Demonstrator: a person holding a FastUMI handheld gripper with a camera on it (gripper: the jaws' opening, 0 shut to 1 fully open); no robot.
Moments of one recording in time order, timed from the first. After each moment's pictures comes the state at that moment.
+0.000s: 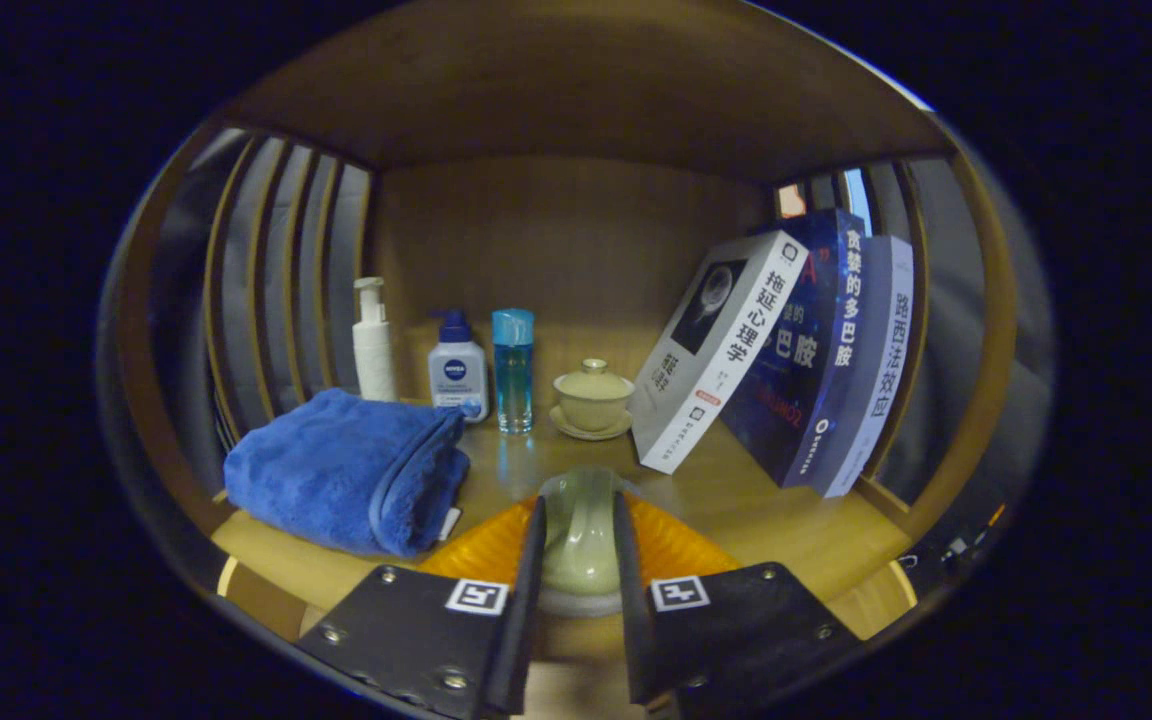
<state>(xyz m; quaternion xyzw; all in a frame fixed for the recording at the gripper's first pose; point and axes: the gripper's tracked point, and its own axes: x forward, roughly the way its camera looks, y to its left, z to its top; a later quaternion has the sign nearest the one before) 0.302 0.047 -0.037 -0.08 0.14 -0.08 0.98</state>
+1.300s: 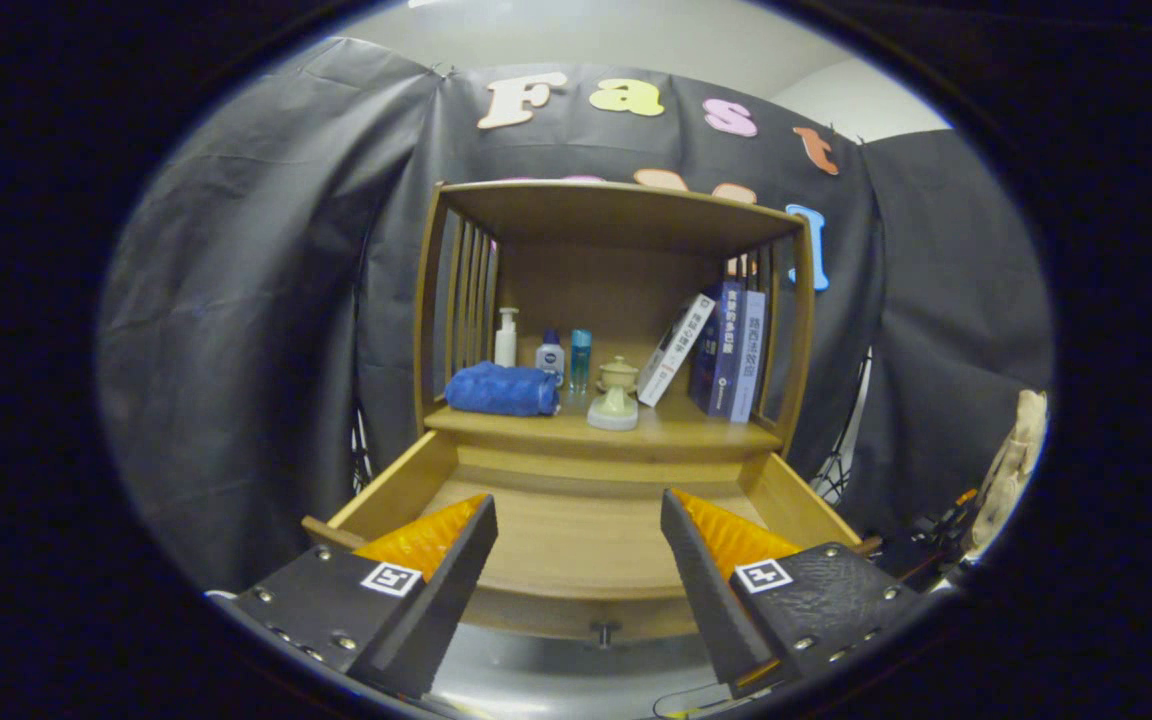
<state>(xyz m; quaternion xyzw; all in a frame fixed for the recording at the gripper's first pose) -0.044 0.092 -0.038 -0.07 0.09 -0.03 0.99</state>
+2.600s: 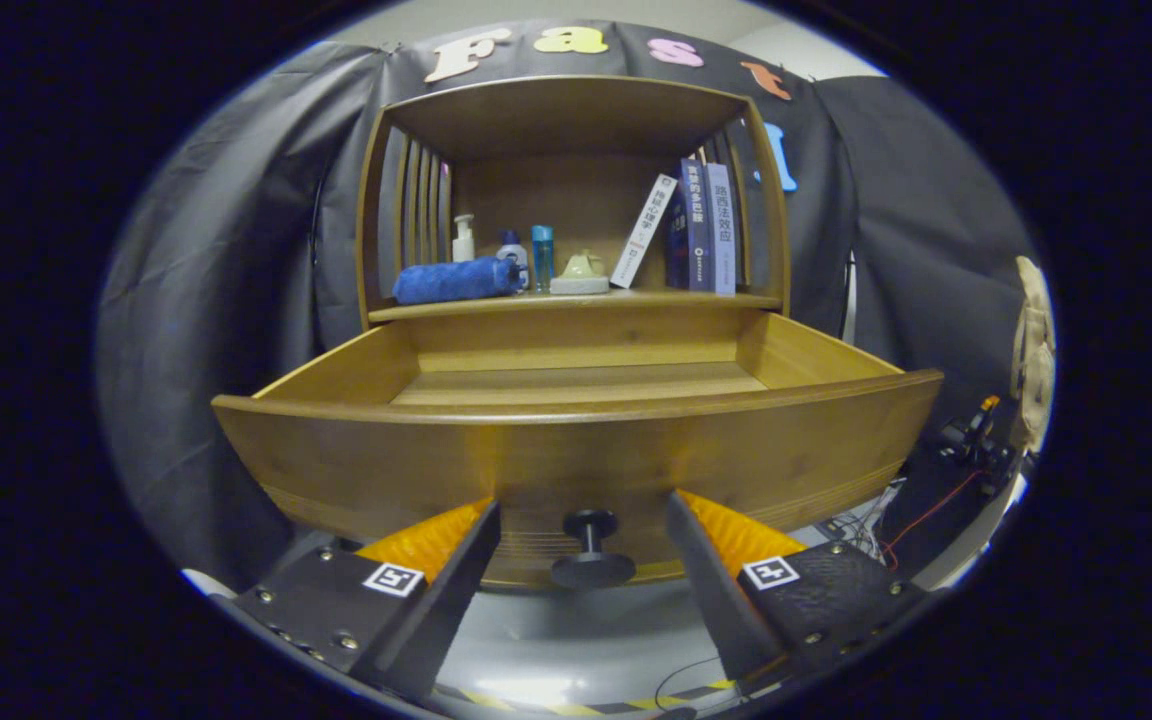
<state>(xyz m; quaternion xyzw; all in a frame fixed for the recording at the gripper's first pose) -0.013 0.050 -0.172 -0.03 0.15 -0.06 0.99</state>
